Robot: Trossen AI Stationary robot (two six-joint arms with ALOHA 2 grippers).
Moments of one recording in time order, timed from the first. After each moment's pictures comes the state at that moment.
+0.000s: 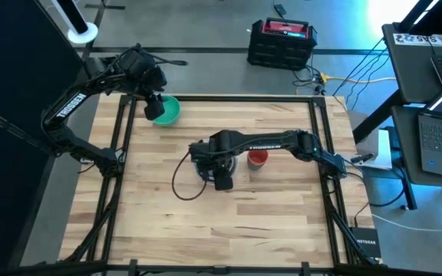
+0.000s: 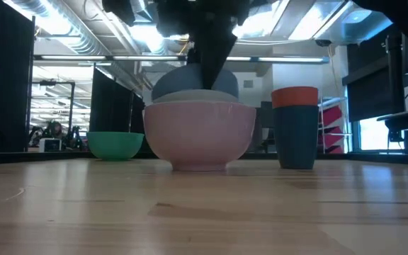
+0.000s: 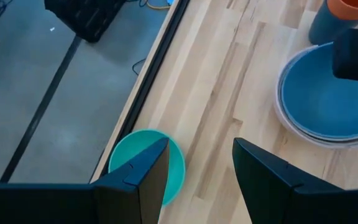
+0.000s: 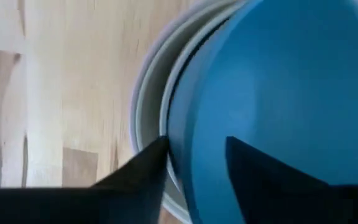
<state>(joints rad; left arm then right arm) 0.56 1.40 1.84 -1.41 -0.10 0.20 0.02 2.17 2.26 -1.41 -0.05 -0.05</state>
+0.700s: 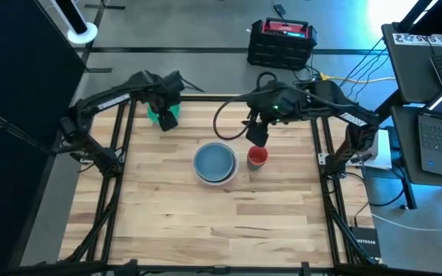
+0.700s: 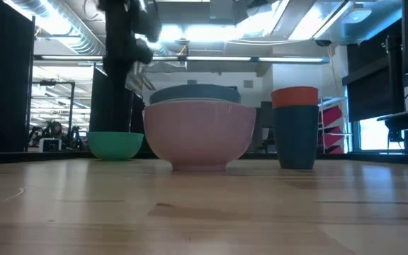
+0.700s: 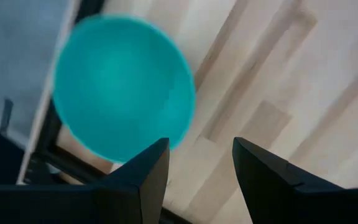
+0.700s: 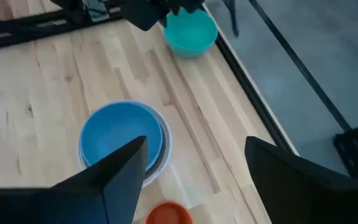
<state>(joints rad) 0.64 1.59 1.41 -1.29 -0.18 0.15 -0.02 1.72 2.32 -1.46 0.28 0.24</state>
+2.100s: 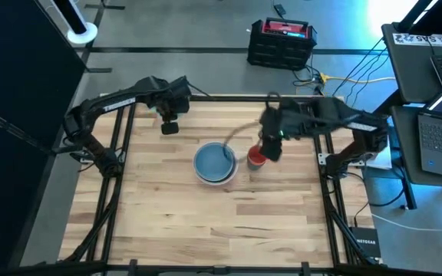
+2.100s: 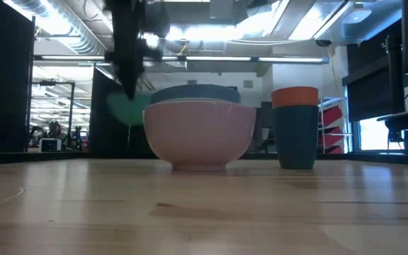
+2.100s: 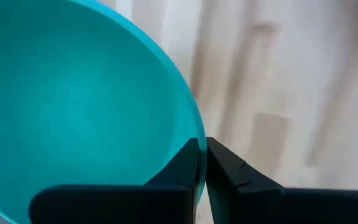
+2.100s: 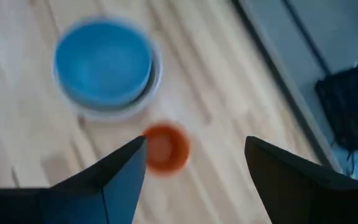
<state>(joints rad) 0.41 1.64 1.51 -1.26 -0.17 0.36 0.20 1.50 1.85 -1.49 0.36 0.57</state>
